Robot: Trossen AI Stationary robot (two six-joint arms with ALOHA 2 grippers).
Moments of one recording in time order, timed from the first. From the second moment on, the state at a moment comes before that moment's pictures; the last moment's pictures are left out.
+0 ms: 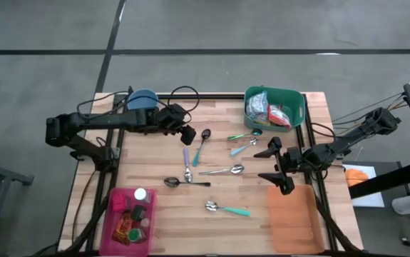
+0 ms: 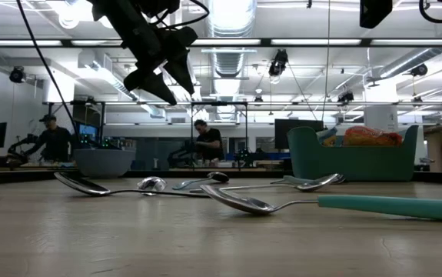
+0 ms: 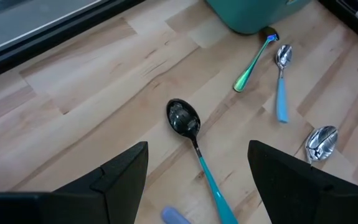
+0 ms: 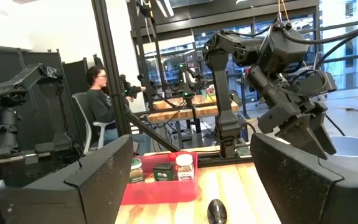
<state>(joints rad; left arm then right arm) 0.23 1.42 1.07 -0.51 -0.22 -0.56 0.48 0.82 0.35 0.68 0.39 0.12</state>
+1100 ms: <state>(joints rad) 0.23 1.42 1.07 -0.51 -0.22 -0.56 0.47 0.82 0.35 0.53 0.39 0.15</state>
